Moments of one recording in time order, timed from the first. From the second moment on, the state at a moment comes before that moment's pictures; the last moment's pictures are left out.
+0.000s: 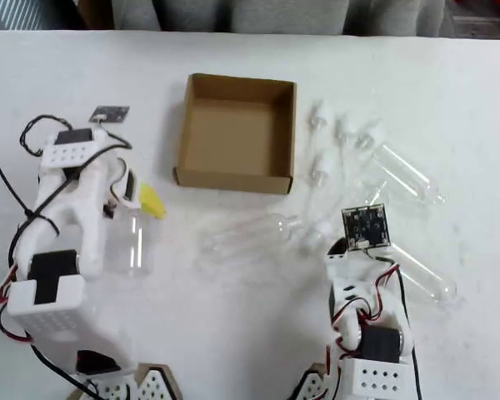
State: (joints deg) left arm -13.7 14.4 11.6 75.1 -6.3; right arm 2.8 -102.5 94.8 54.6 16.6
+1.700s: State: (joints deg) left arm -12.6 14.4 21.0 62.0 -6.5; right arm 2.8 -102.5 94.8 54.6 16.6
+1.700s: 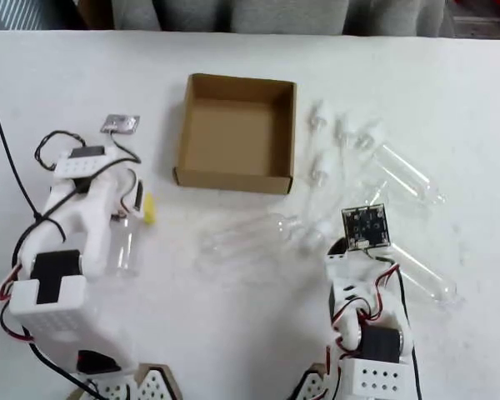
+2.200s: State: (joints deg) left arm -18.2 14.2 22.0 62.0 -6.5; right arm 6.9 -102.5 82.1 51.4 14.8
